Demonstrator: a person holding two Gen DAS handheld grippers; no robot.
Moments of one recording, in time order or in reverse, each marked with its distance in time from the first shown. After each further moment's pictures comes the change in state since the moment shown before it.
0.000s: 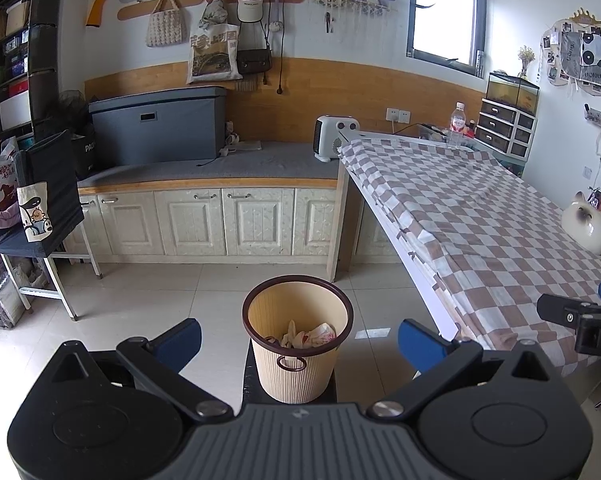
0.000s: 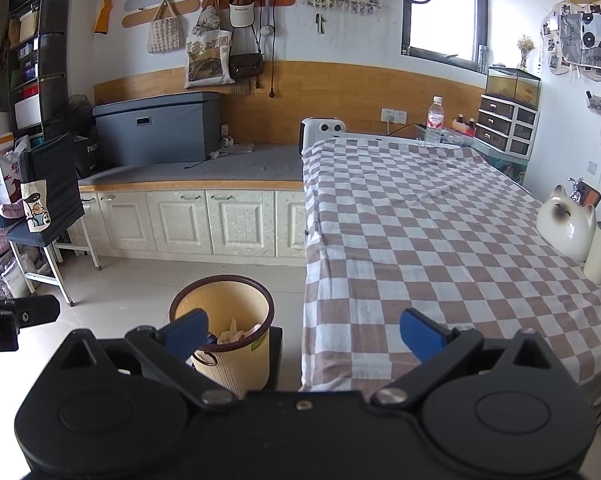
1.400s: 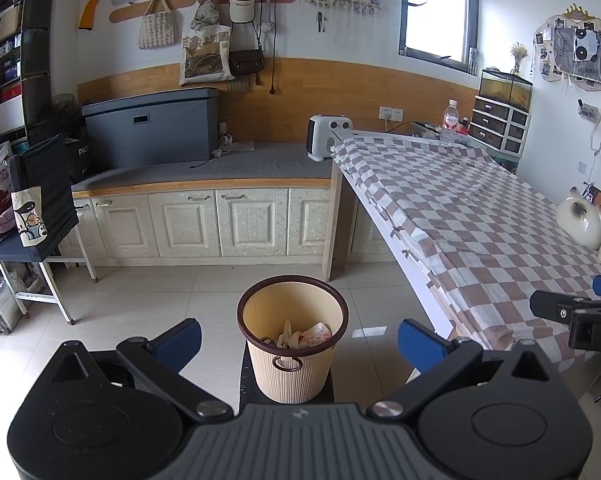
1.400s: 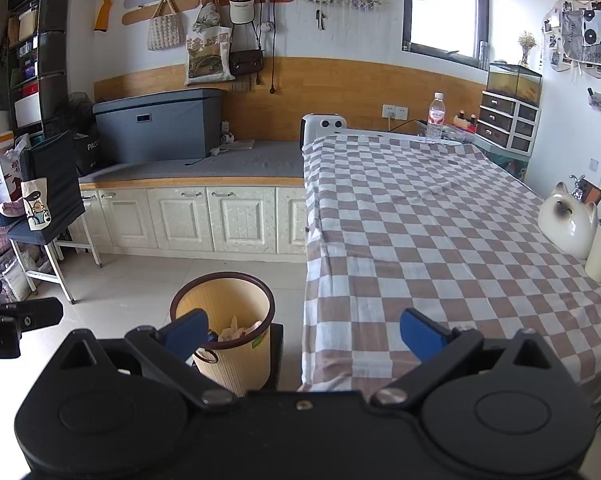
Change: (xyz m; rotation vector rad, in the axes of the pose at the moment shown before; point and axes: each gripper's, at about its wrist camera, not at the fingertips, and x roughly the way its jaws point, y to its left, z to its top) left arm 0.003 -0.008 0.000 0.011 0.000 -0.006; right arm 0.004 -0.005 0.001 -0.004 0.009 0.008
